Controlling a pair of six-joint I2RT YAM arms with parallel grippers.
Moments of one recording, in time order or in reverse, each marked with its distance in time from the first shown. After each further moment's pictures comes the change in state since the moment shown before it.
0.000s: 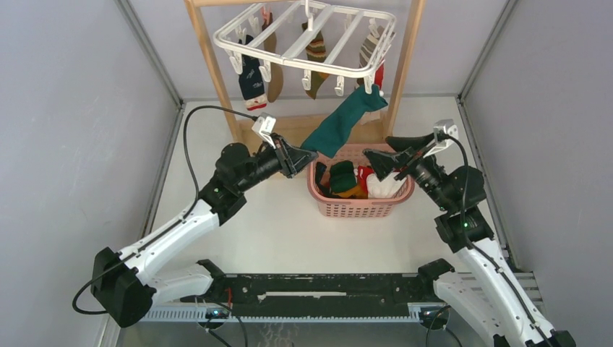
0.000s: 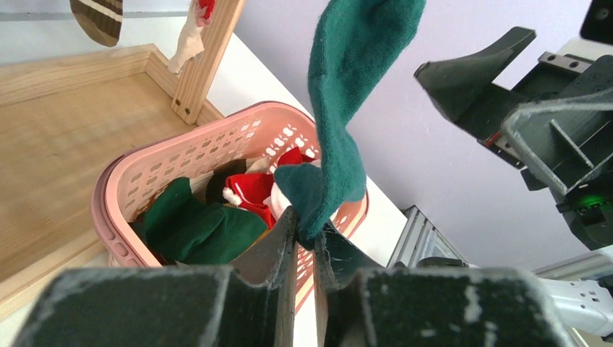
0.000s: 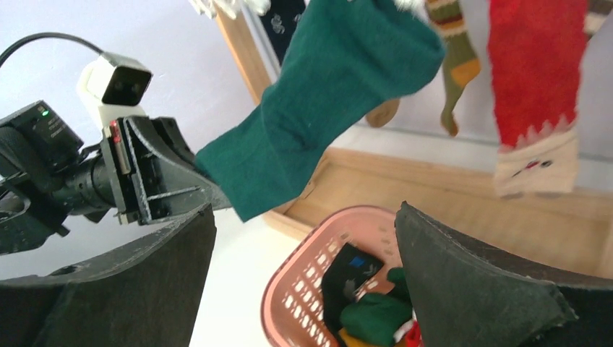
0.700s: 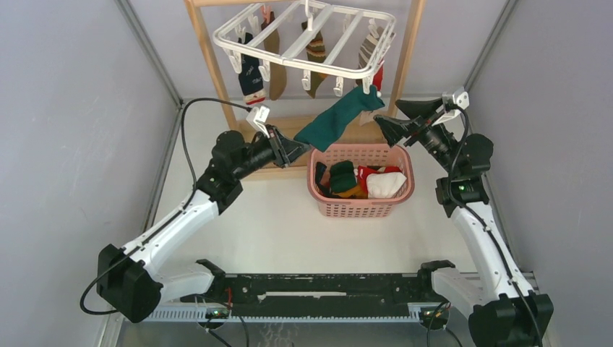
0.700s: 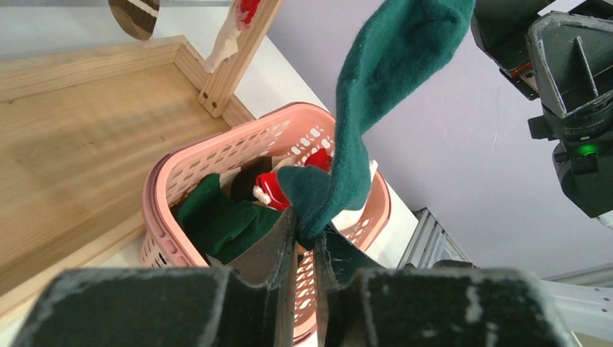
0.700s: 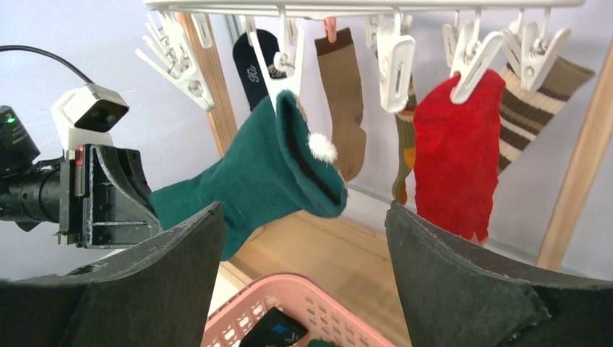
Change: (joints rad) left arm 0.111 0.048 0.051 -0.062 0.087 -0.009; right arm -0.252 0.264 0.140 0.282 -0.243 -0.085
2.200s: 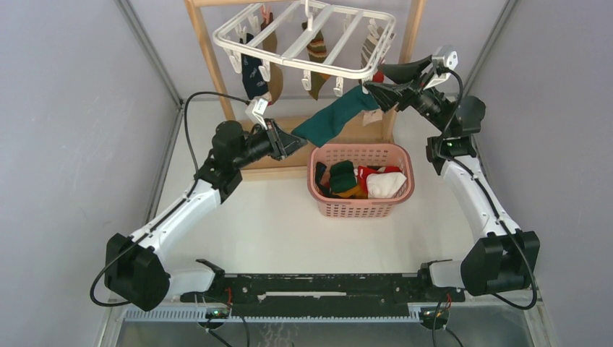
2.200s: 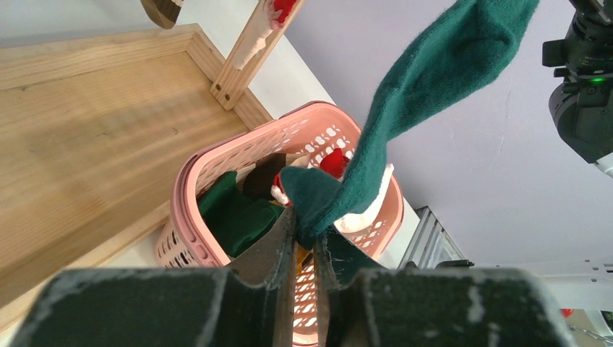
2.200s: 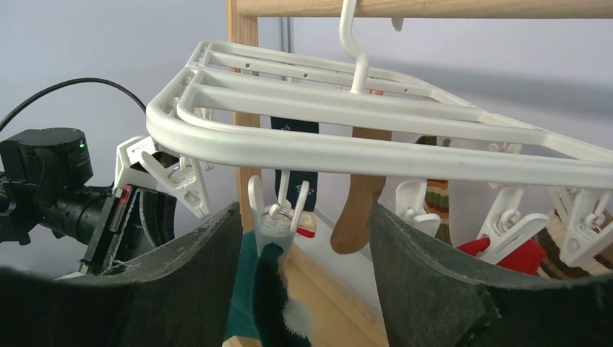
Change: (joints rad) left arm 0.095 0.092 0.060 -0.019 0.104 -0.018; right arm 0.011 0.375 0.310 0.304 -0.203 0.065
